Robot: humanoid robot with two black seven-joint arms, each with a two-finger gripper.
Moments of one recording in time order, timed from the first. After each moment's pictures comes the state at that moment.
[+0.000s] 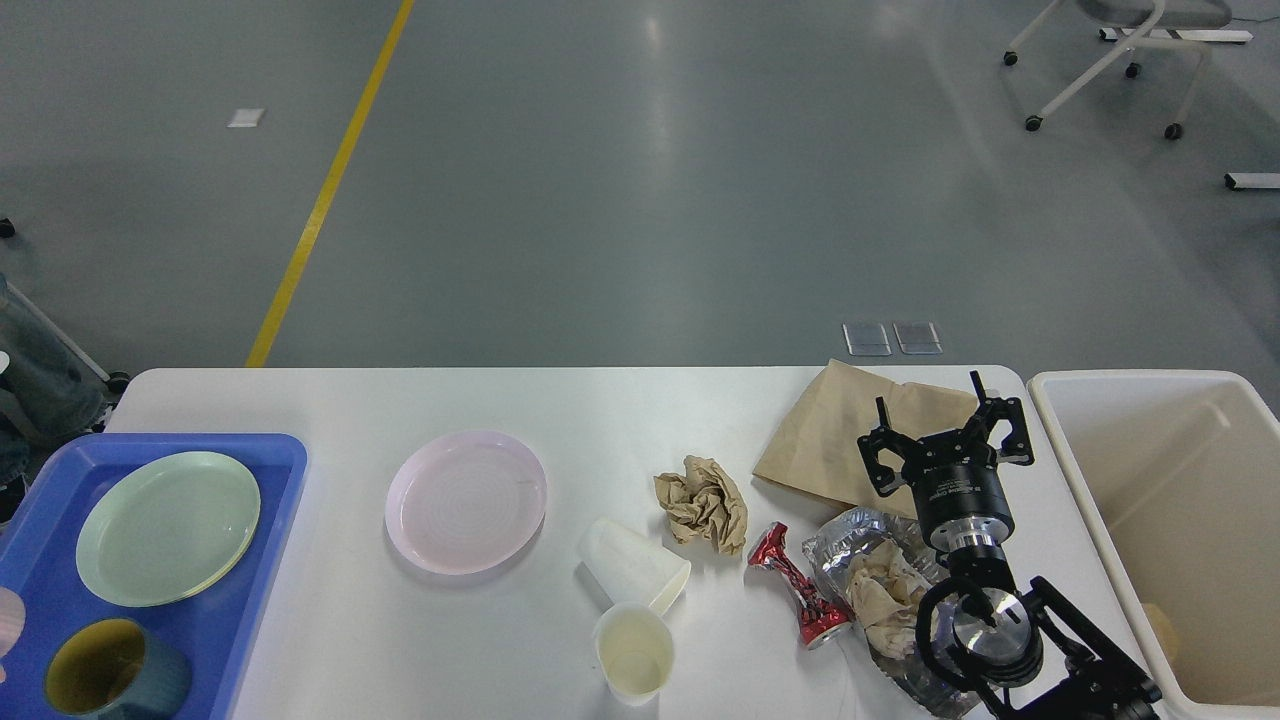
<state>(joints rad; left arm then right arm) -1.16 1.07 0.96 -0.57 0.76 -0.73 -0.52 0.20 -0.06 1.18 0.95 -0.11 0.24 0.41</state>
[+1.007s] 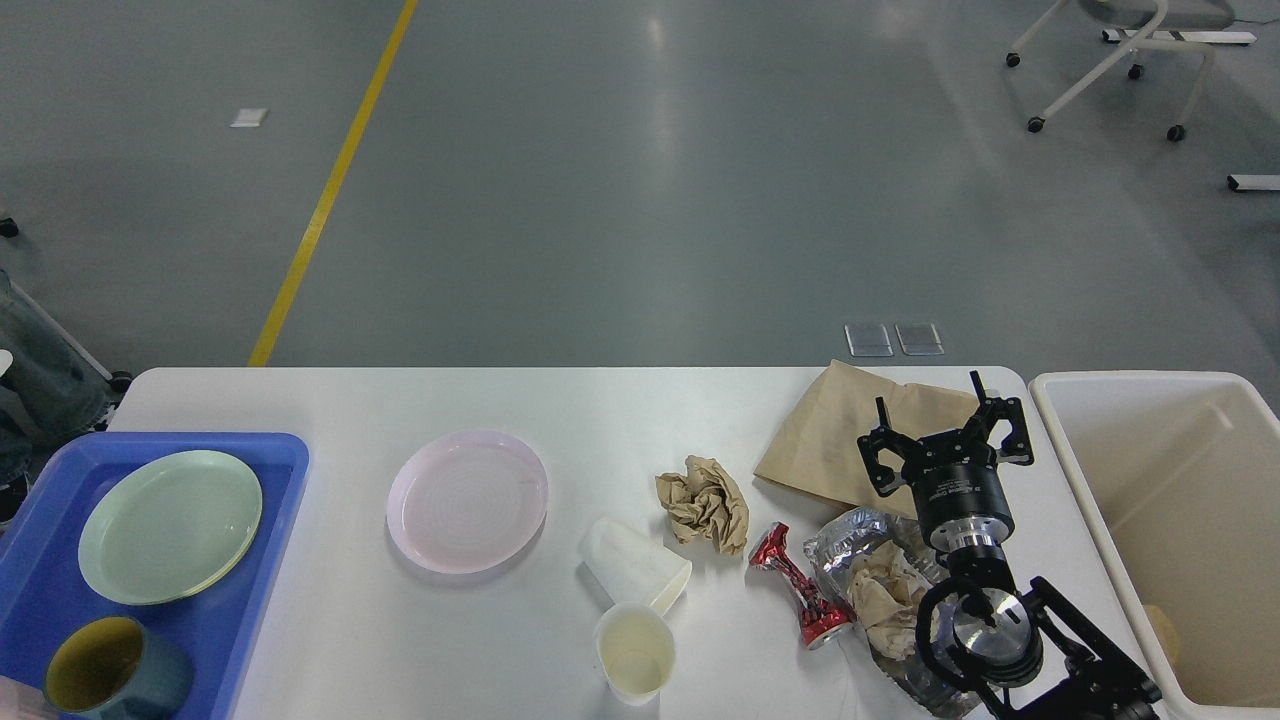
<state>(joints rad) -0.93 0.97 0.88 -0.54 1.02 -0.58 -0.71 0.20 -0.06 1.18 0.95 -0.11 0.24 0.41</state>
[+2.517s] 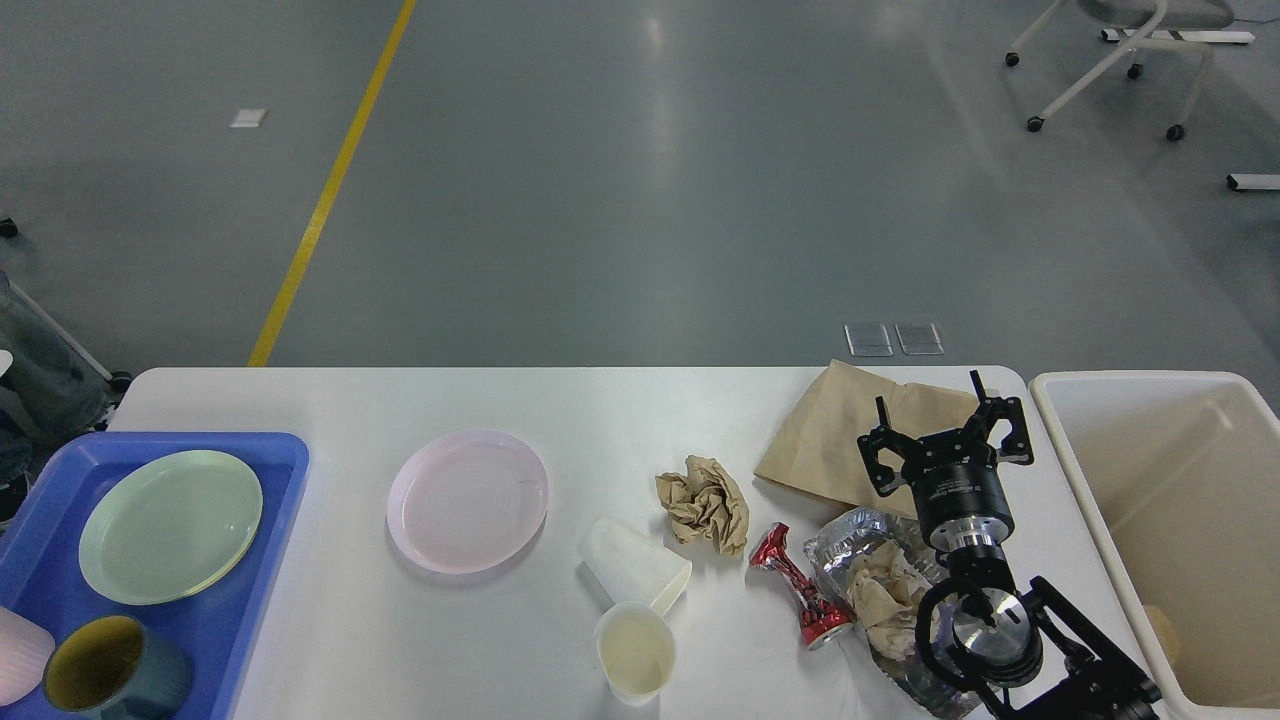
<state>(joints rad) -1.08 0.98 0.94 -0.48 0.68 -0.64 -0.58 0.20 -0.06 1.18 0.95 -0.11 0.24 0.41</state>
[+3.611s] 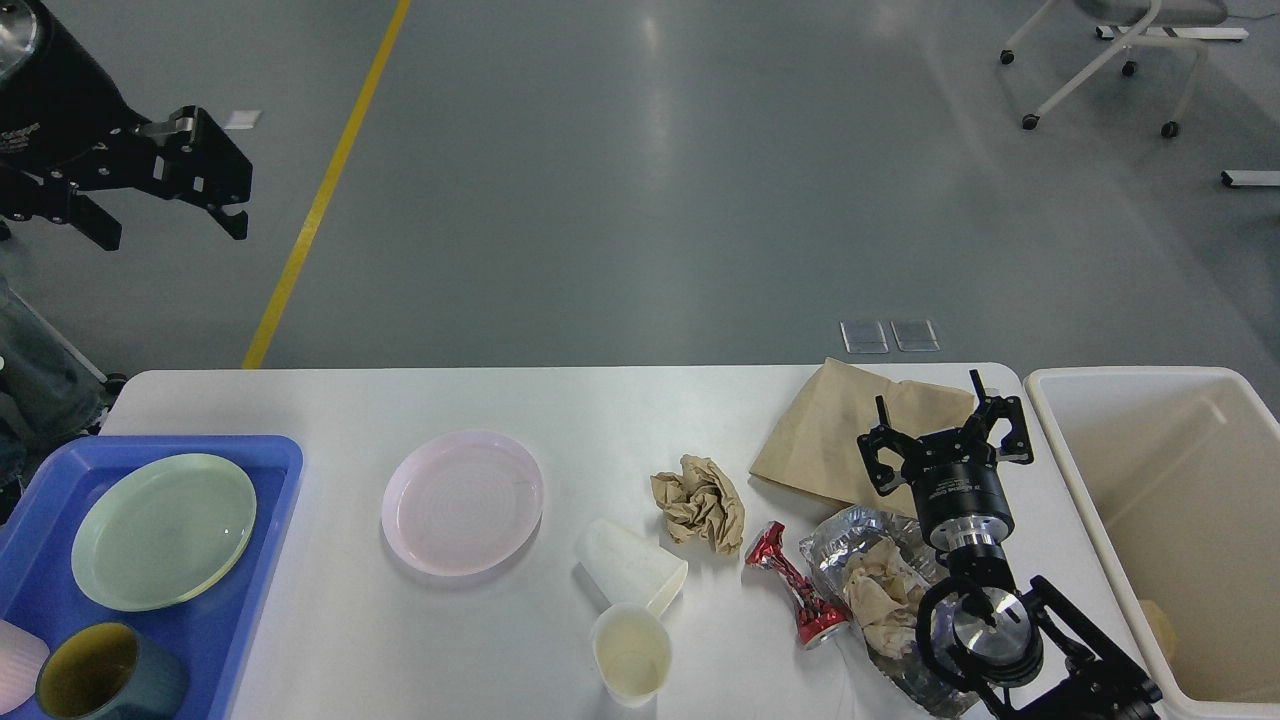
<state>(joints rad) -2.47 0.24 1.73 -1.22 -0.01 -0.96 -0.24 0.20 -0.06 1.18 0.95 -0.11 0.24 0.41</state>
